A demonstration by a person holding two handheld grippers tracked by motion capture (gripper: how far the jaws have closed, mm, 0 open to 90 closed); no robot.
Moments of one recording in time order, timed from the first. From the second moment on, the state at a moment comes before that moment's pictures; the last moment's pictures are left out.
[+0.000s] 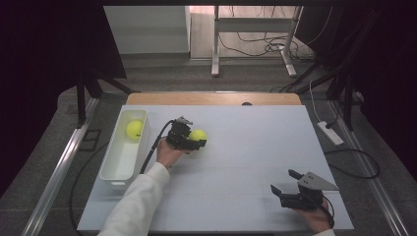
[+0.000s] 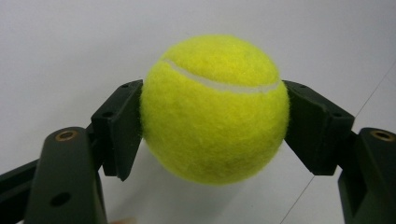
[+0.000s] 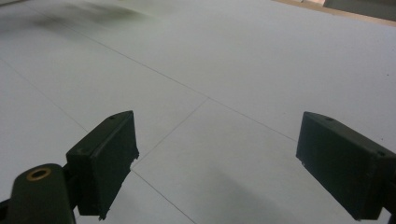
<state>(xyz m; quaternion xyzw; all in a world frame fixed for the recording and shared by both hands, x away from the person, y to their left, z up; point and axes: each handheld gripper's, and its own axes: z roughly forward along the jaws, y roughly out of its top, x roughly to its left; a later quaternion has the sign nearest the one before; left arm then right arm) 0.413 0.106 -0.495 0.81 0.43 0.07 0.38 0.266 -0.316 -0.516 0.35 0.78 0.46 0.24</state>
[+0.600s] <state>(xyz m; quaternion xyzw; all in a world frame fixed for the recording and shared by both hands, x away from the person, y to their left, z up) 0.402 0.109 -0.478 0.80 0.42 0.08 0.42 0.266 -0.316 -0.516 0.35 0.78 0.46 0.24</state>
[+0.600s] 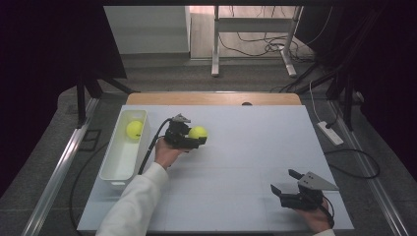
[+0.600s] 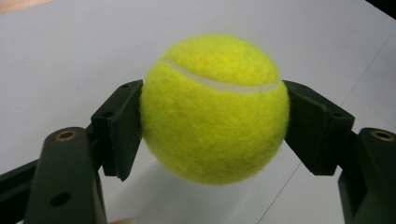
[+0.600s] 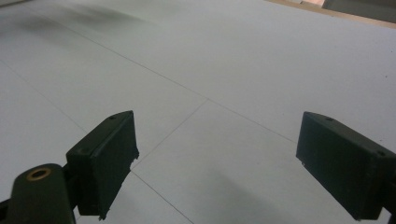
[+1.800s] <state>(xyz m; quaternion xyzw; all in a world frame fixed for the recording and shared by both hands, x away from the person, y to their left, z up) 0.377 0.127 -0.435 0.78 0.40 0.10 0.47 0.267 -0.315 -0.517 0.35 0.79 0.46 0.24</state>
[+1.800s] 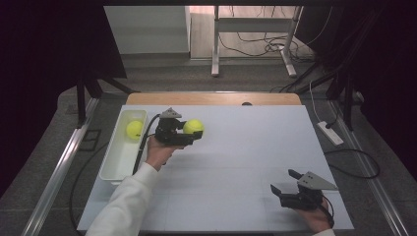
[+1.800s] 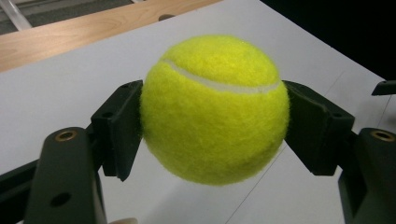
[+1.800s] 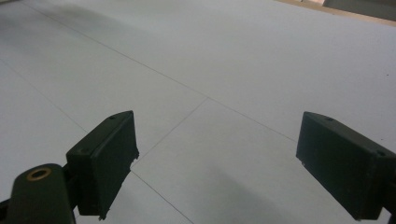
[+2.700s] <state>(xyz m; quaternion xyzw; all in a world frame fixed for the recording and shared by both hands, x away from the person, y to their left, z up) 0.359 0.138 -0.419 0.78 0.39 0.12 0.48 0.267 -0.315 -0.517 0.35 0.78 0.45 0.24</state>
